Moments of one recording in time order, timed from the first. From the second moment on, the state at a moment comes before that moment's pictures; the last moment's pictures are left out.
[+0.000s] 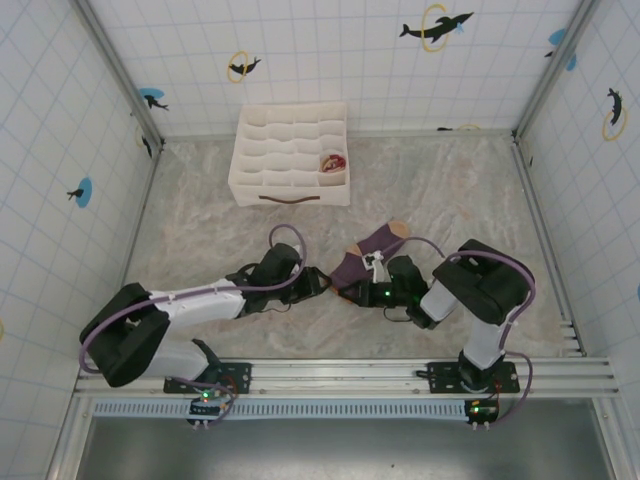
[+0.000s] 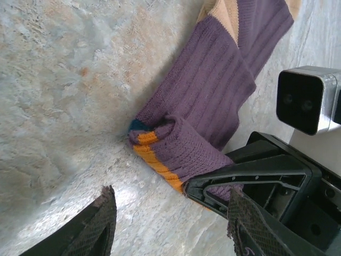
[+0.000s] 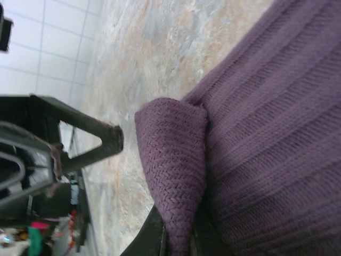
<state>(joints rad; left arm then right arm) -0.82 1.36 0.51 0.08 0.25 -1.00 0.73 1.82 0.29 1.03 -0.57 0.92</state>
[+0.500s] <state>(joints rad) -0.85 1.52 0.52 0.20 0.21 -1.10 0.70 1.84 0.28 1.04 -0.60 1.15</state>
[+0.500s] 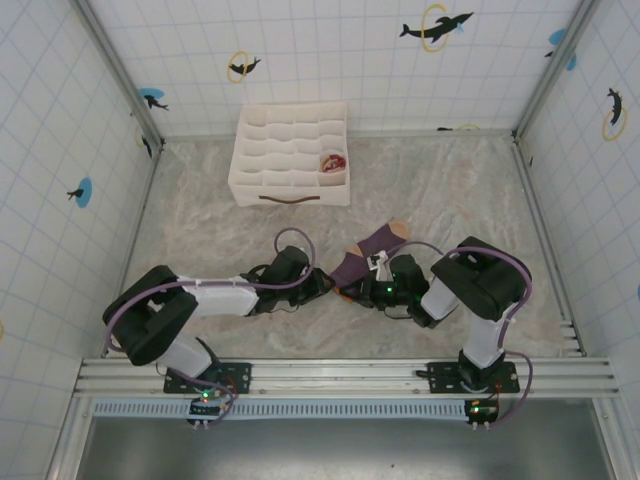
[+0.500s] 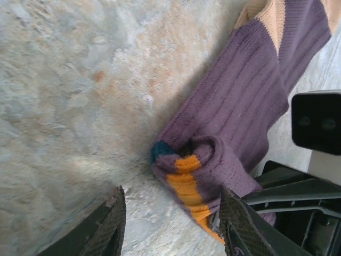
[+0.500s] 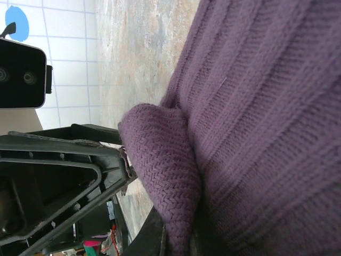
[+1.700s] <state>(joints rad) -0.78 1.62 0.72 -0.08 0.28 -0.95 0.80 1.31 0.46 0.19 -0.30 0.65</state>
